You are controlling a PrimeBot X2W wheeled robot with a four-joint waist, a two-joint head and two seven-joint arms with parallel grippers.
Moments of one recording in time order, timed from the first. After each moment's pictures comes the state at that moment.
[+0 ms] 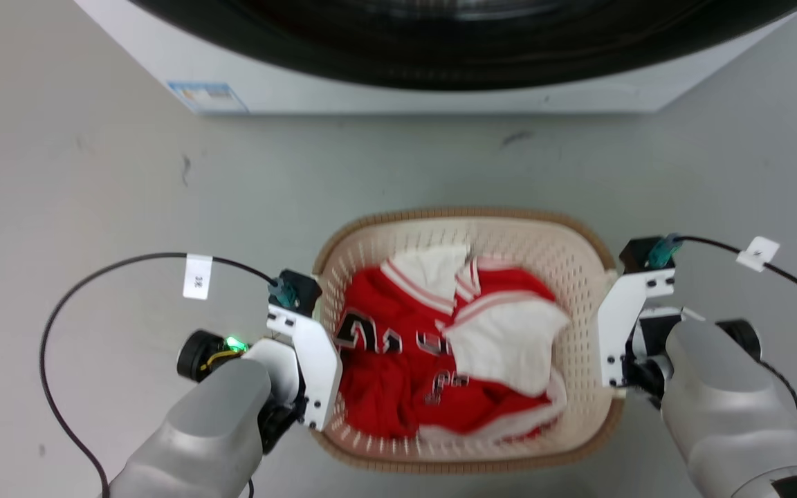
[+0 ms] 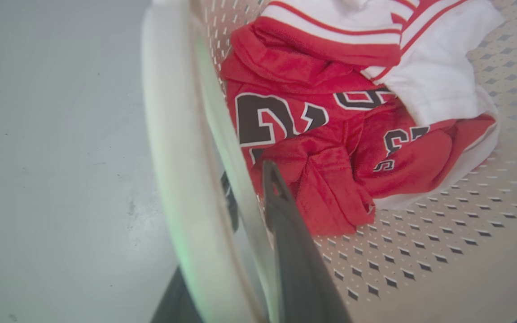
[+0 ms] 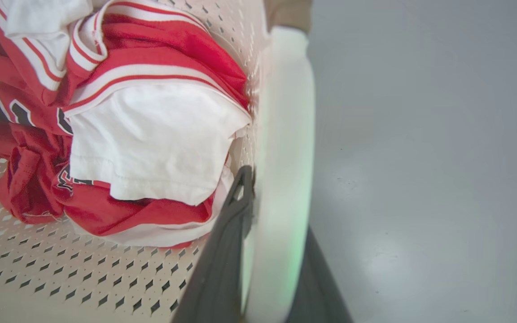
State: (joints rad) left arm -0.75 0.22 -0.94 0.98 -0.76 -0.12 0.14; right arm -0.81 -0.06 0.10 1.28 0.10 0.13 0.27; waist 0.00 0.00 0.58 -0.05
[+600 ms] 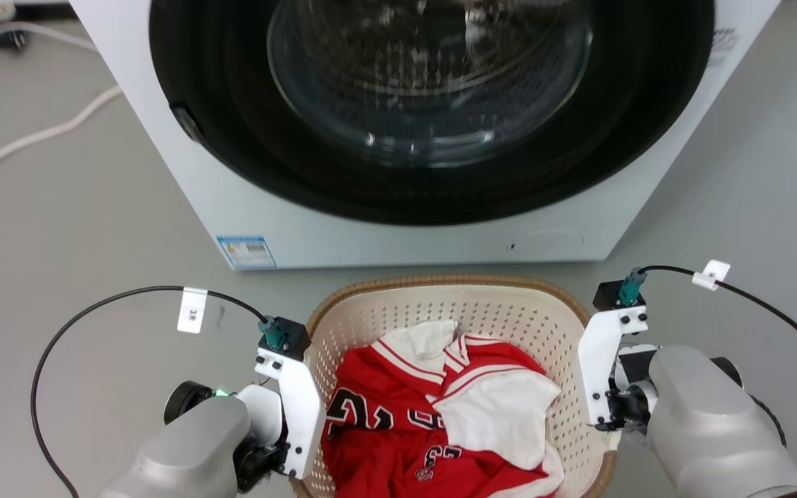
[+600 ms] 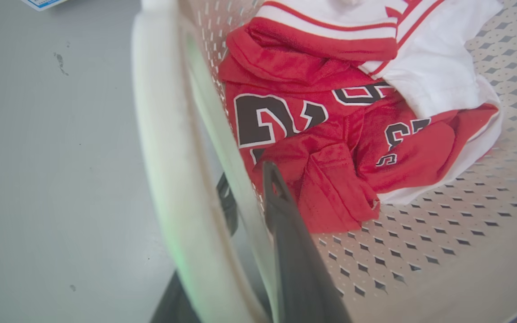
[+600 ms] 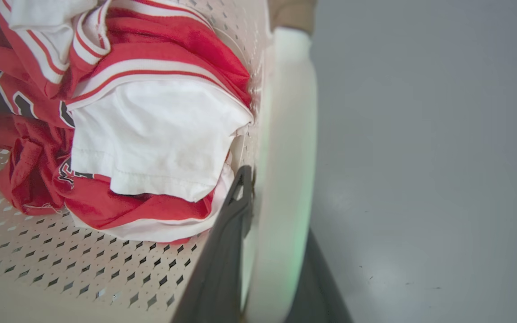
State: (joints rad) left arm -0.69 0.34 -1.16 0.85 -1.05 -0.12 0.31; right arm -0.75 -0.05 0.23 1.27 0.22 0.13 0.53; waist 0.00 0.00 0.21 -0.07
